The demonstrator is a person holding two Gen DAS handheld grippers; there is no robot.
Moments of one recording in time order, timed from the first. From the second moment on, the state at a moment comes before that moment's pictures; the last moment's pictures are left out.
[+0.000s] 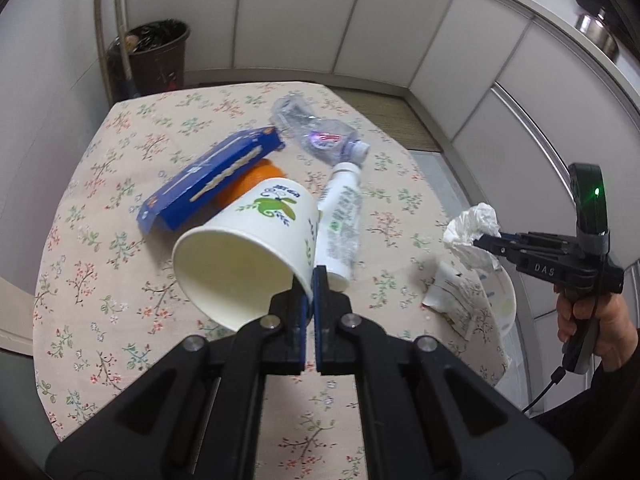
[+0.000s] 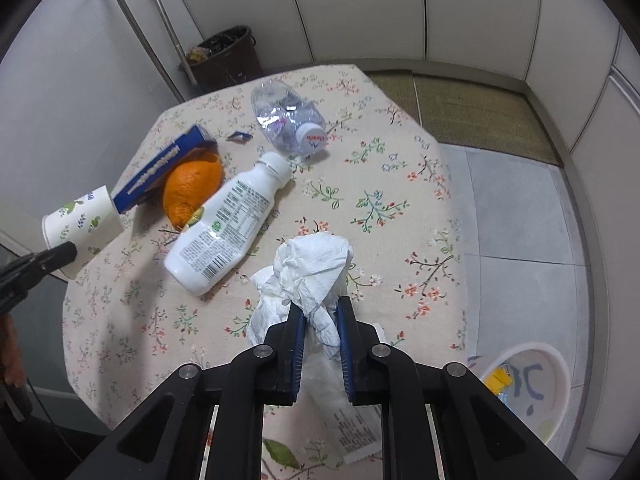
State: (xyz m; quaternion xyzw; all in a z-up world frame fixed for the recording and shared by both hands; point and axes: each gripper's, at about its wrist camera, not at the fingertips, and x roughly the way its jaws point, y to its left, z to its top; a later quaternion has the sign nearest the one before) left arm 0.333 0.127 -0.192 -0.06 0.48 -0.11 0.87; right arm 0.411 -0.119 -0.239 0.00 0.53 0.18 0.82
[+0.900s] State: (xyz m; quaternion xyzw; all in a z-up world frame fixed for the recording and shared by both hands) left arm 0.316 -0.076 -0.183 0.05 0.45 -0.24 0.86; right arm 0.340 -0.297 -0.184 0.05 0.51 0.09 0.86
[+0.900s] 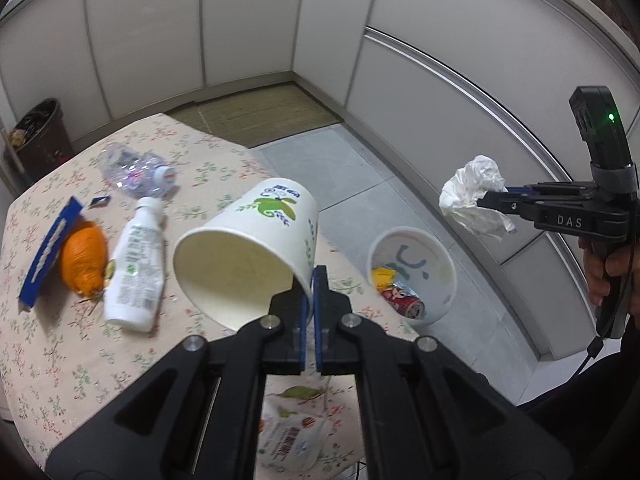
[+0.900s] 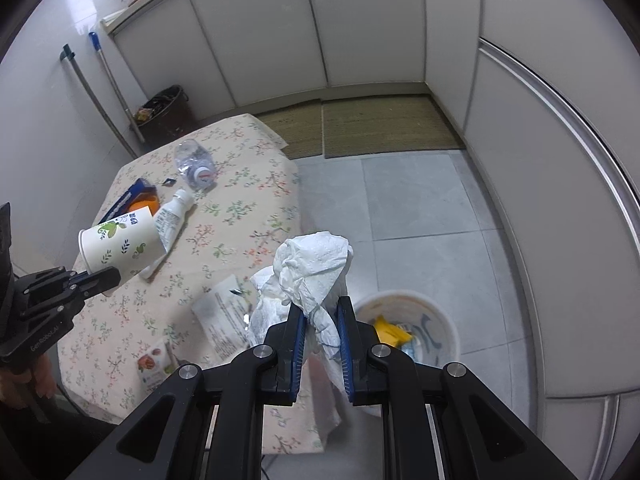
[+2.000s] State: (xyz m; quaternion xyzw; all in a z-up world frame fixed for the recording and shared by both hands) left arm 0.332 -0.291 -0.309 0.10 0.59 -0.33 0.73; right arm 0.346 -0.406 -0.311 0.13 0.65 -0.02 0.75
